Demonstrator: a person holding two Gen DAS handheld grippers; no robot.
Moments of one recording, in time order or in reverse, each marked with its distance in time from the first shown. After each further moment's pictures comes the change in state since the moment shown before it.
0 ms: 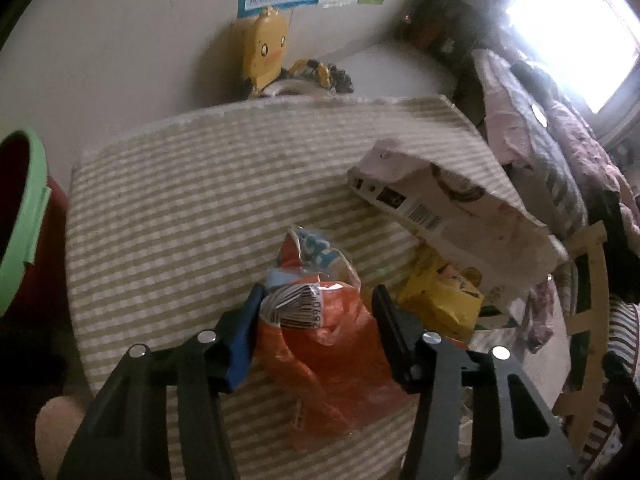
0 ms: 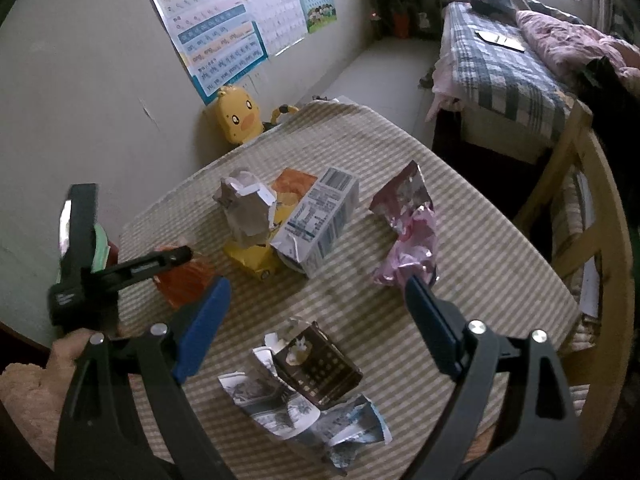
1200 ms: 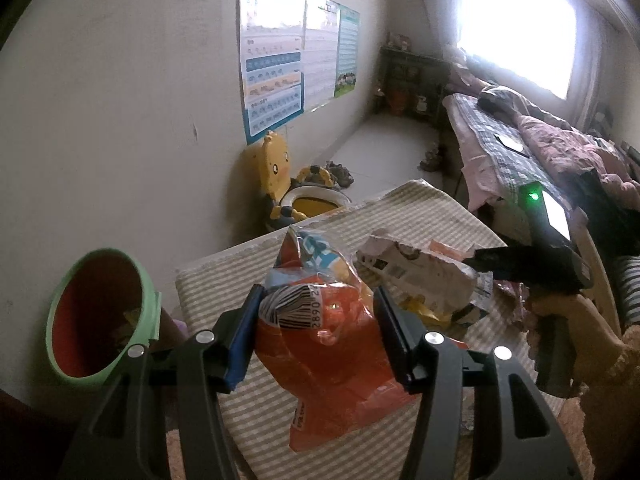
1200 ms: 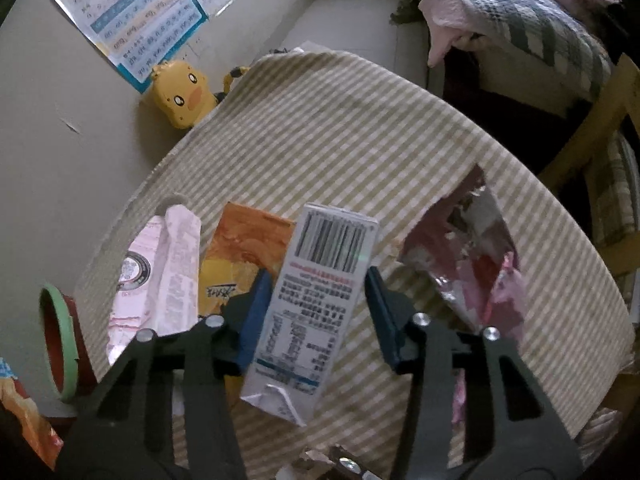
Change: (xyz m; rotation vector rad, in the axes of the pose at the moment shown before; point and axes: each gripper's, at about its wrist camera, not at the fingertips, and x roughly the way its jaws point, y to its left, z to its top) left arm -0.143 -0.006 -0.018 0.224 -0.336 0.113; right arm 0.134 -0.006 0.070 0.168 0.183 -0.054
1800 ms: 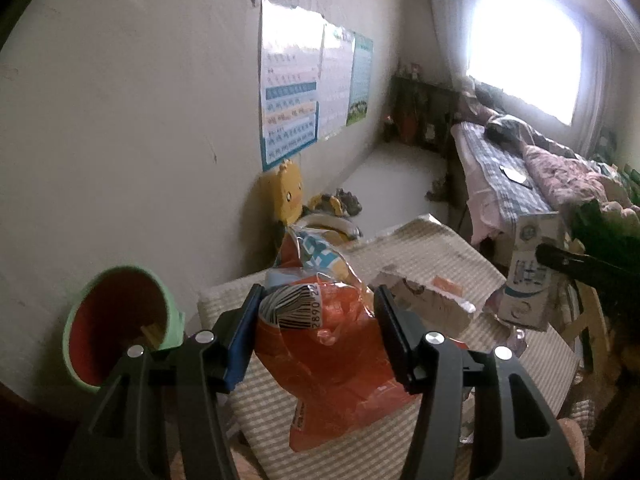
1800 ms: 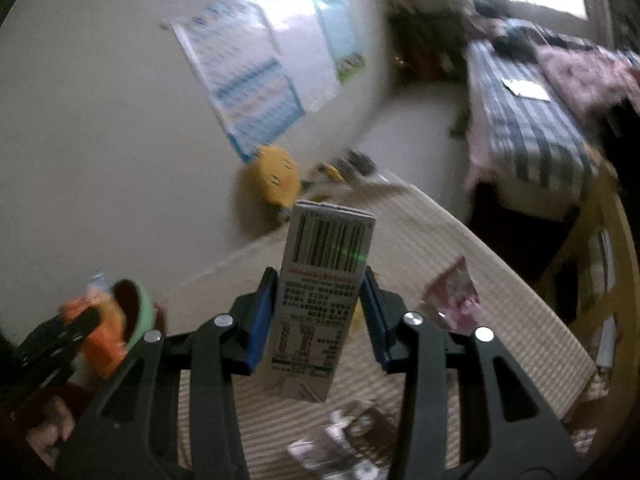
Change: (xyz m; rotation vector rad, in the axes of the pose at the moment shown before) left arm -0.040 0.019 0.015 -0.042 -0.100 0.023; right arm -0.184 0.055 -0.059 -0.233 -0.384 0.218
